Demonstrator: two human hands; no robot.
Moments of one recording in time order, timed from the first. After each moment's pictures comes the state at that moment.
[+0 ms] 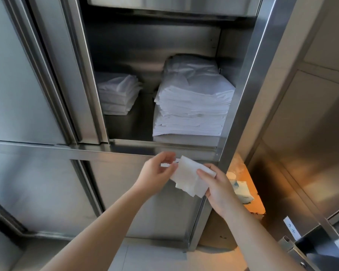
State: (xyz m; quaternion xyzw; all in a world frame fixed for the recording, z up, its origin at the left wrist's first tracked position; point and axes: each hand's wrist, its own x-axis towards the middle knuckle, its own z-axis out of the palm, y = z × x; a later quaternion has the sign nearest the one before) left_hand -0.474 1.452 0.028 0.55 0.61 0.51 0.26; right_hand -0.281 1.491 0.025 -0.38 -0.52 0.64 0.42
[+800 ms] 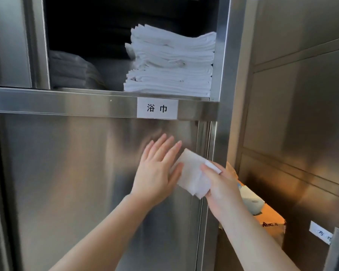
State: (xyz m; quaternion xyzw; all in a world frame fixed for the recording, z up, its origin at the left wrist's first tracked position) left_hand -0.467 1.561 -0.237 0.73 0.43 0.46 -0.28; right_hand -0.303 1.541 -0.227 -0.34 -0.42 0.53 0.65
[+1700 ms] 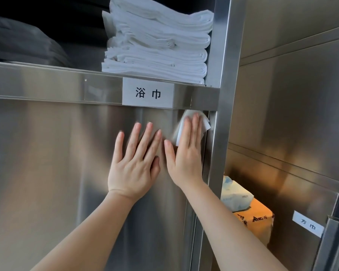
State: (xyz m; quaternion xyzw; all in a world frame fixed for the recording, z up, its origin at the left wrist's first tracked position) left_hand -0.508 1.643 -0.265 0.61 0.46 0.40 -0.51; right_hand -0.361 1.658 -0.238 -0.39 -0.69 -0.18 0.58
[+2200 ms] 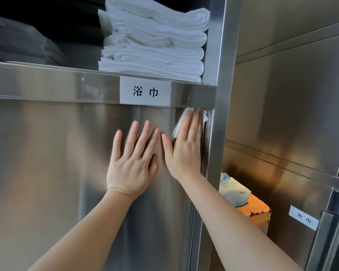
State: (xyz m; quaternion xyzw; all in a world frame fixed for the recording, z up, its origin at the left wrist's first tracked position) left_hand -0.507 1.642 -0.265 0.61 0.45 0.41 -0.51; right_hand -0.360 1.670 -0.232 -0.45 -0.66 -0.22 0.56
